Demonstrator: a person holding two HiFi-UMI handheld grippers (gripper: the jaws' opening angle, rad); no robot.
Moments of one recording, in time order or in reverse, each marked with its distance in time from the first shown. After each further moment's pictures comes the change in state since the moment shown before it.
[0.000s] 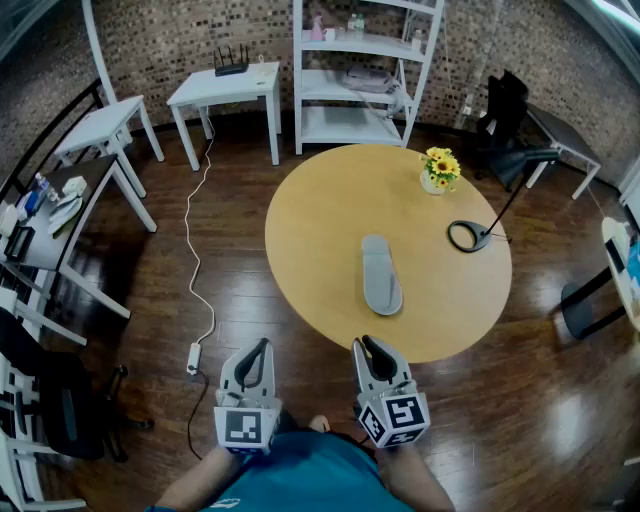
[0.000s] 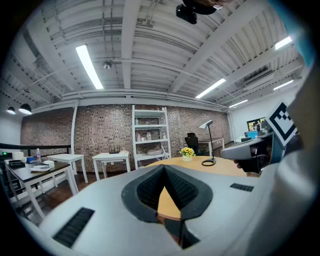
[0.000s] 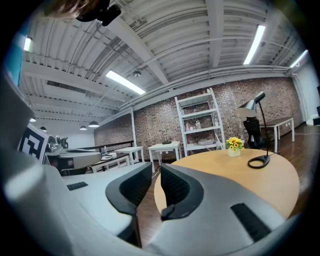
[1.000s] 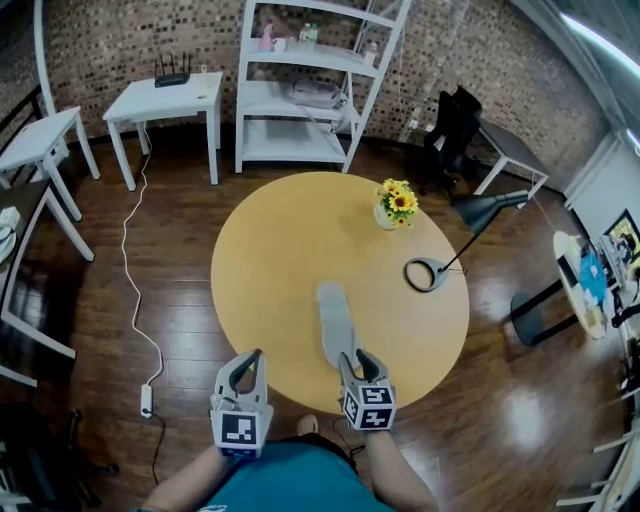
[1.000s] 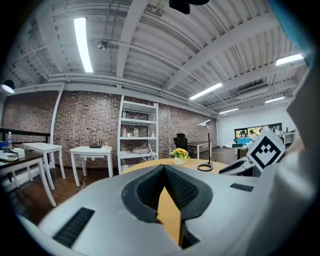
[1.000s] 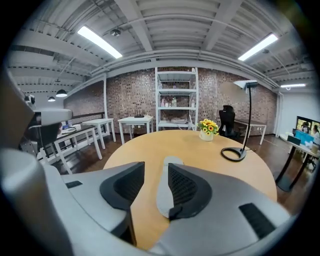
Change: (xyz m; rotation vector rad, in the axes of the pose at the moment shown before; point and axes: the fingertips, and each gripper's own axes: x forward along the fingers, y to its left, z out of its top) left arm 0.211 0.027 -0.004 -0.083 0.022 -0.157; right arm 0.155 -0.175 -0.058 -0.067 0.350 -0.315
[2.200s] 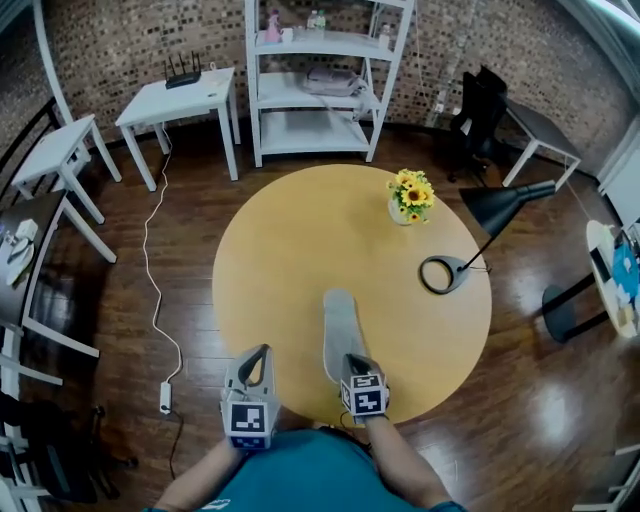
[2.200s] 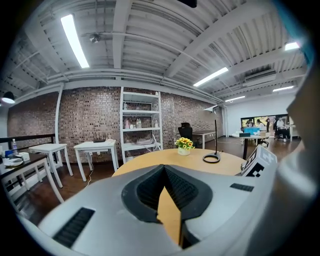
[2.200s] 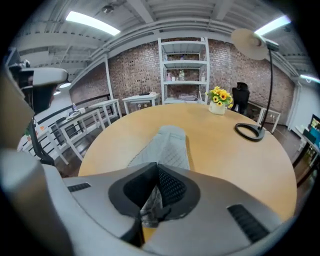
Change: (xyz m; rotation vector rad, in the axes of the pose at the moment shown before) left arm 0.094 -0.040 -0.022 0.036 0.113 0.075; right arm 0.097 -0.066 -0.081 -0.012 0.243 0.119
